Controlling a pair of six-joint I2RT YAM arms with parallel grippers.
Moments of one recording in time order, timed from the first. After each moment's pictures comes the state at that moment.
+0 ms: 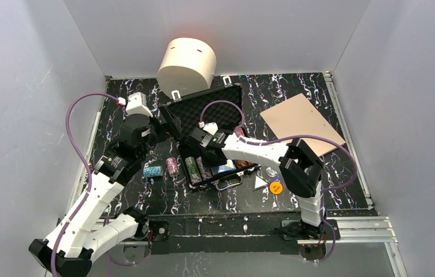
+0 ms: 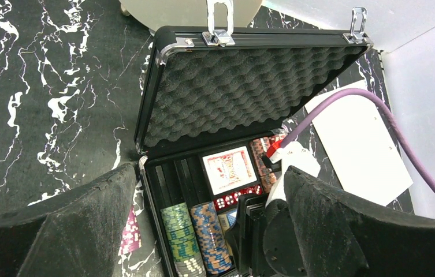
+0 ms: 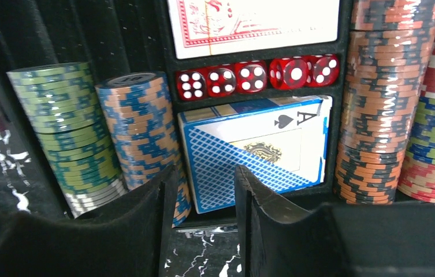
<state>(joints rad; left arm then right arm) -0.50 0.88 1.01 -0.51 -0.33 -0.58 1.08 1.94 1.53 -0.82 0.32 0.77</state>
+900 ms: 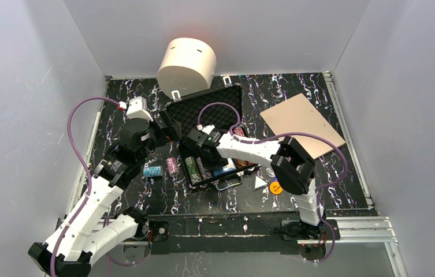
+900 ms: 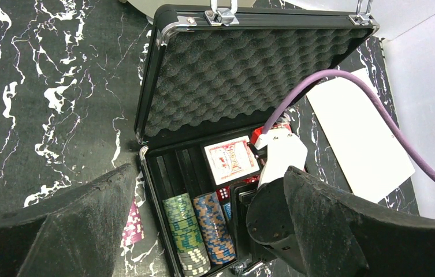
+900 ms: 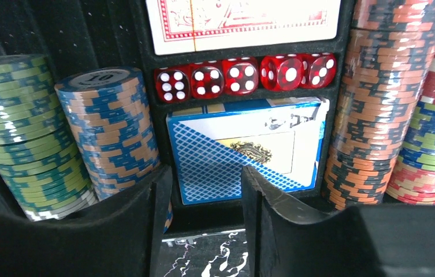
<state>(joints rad) -0.50 0.83 0.95 -0.51 -0.30 -0.58 1.09 2.04 1.61 -0.93 0.33 0.73</state>
